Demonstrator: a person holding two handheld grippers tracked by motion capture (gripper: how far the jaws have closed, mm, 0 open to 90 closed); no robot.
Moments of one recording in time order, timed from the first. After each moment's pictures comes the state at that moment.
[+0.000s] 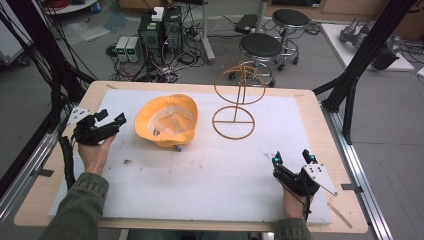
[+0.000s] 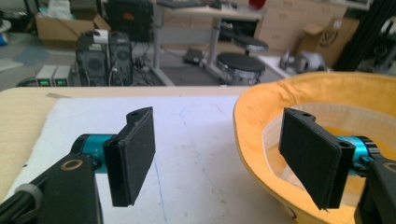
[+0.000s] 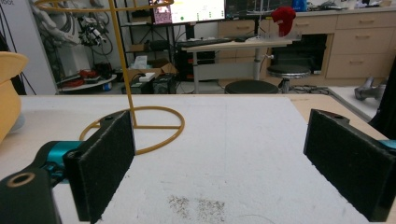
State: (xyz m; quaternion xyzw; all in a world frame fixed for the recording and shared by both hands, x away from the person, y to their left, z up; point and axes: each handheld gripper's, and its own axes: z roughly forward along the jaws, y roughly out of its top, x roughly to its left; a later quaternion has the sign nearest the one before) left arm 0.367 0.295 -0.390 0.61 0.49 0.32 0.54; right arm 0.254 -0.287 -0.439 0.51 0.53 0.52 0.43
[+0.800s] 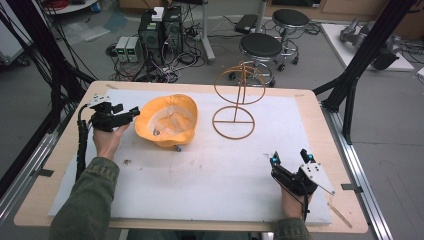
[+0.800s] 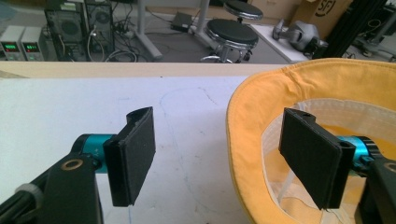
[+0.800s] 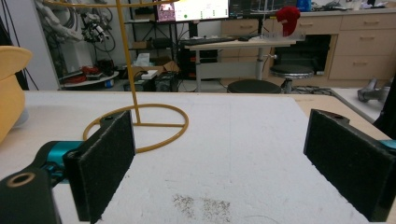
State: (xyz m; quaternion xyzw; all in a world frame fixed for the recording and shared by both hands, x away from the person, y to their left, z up) left arm 0.418 0.275 -0.393 0.64 0.52 0.25 0.51; right arm 0.256 -0.283 -0.440 0.50 0.54 0.52 0.43
